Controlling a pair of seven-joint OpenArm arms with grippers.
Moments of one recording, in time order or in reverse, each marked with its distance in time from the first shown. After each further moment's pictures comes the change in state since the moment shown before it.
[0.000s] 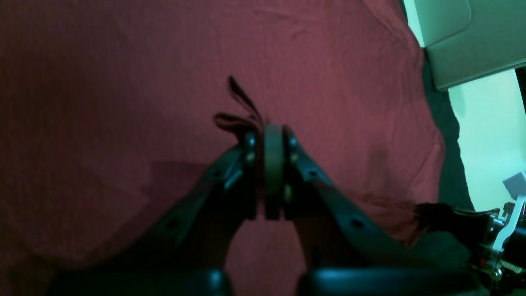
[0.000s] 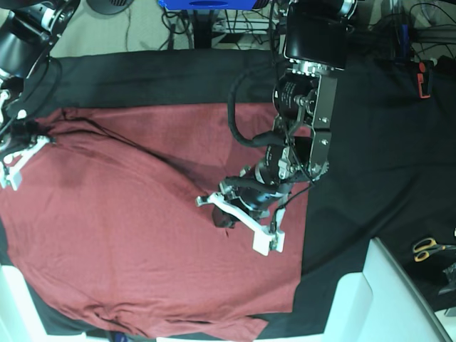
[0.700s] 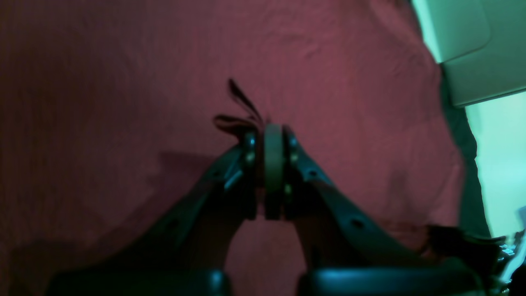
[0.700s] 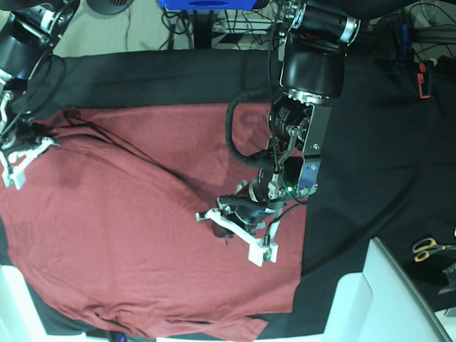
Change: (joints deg) left arm -7.2 0.1 1.0 -14.0 0.0 0.0 -5.8; right arm 0.7 0.0 0.1 -5.2 -0.2 0.0 5.9
